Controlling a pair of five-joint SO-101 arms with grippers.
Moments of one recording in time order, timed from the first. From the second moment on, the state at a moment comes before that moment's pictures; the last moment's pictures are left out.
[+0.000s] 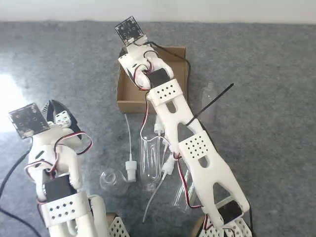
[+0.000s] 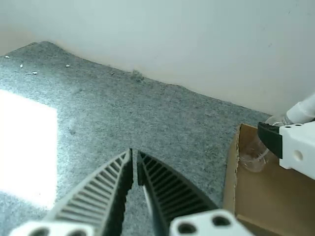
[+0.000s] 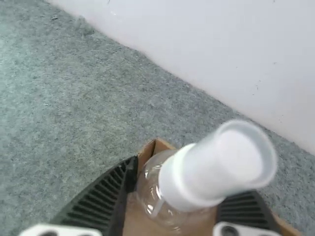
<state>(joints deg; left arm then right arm) -24.0 -77.6 74.3 36.2 12.4 -32.4 78.5 -92.9 50.4 9.0</state>
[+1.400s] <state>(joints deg) -24.0 -77.6 74.3 36.2 12.4 -32.9 78.5 -92.9 52.0 8.6</state>
